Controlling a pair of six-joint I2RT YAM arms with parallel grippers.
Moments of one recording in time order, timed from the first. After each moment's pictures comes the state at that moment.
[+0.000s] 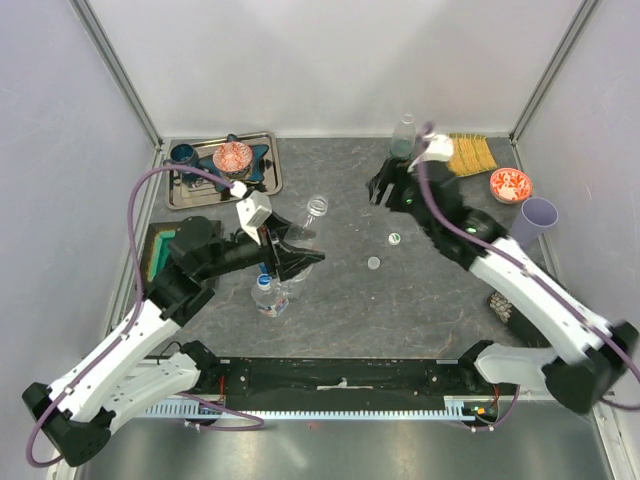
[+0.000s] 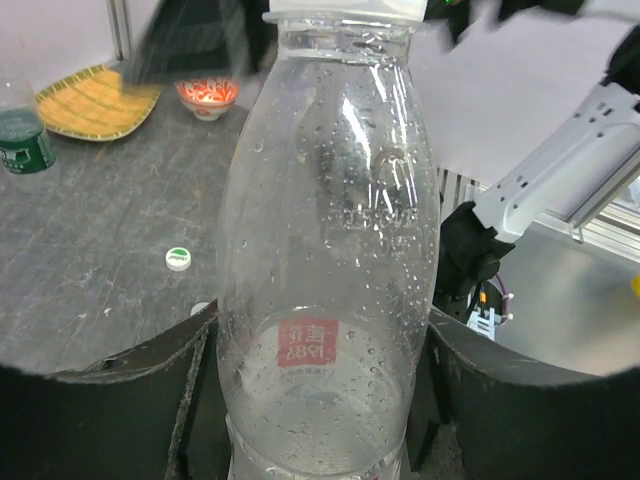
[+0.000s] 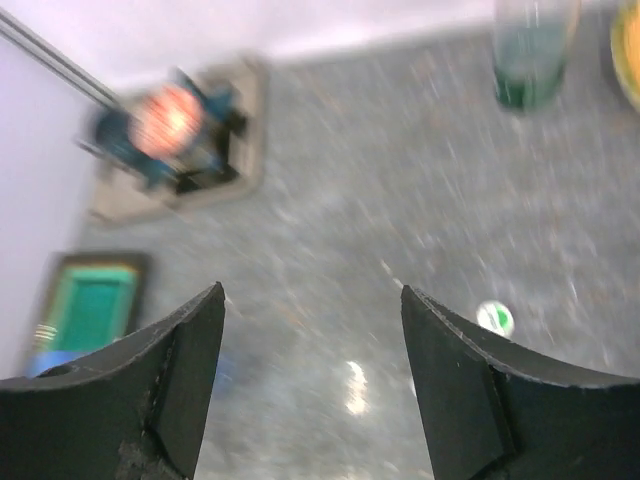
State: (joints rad) left arm -0.67 0.79 0.85 0.00 0.57 -0.23; right arm 0.64 1.26 1.19 -0.37 0.35 0.56
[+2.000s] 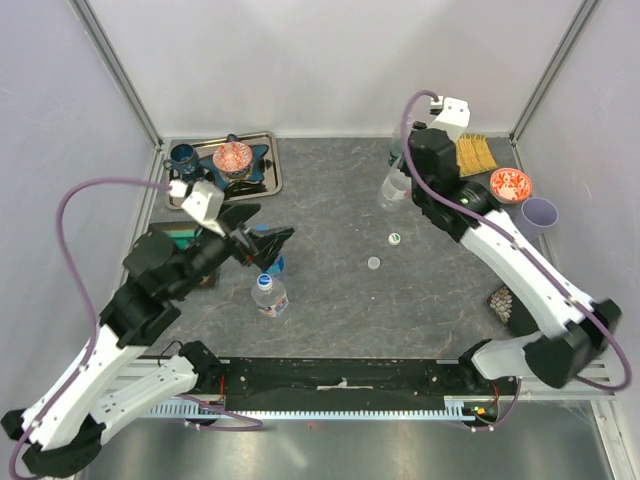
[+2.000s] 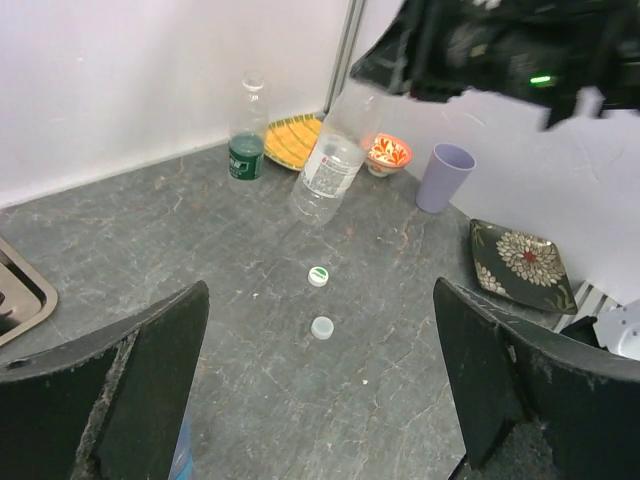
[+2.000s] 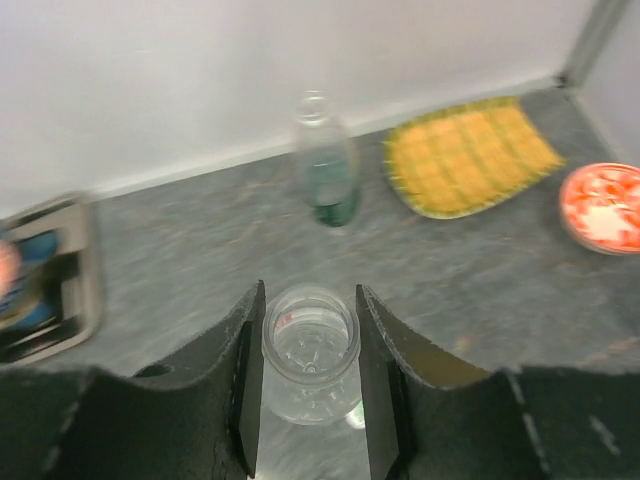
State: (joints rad) left arm -0.73 0.72 1.03 -0.26 0.03 -0.22; right arm 0.60 1.32 1.46 -0.40 0.67 0.39
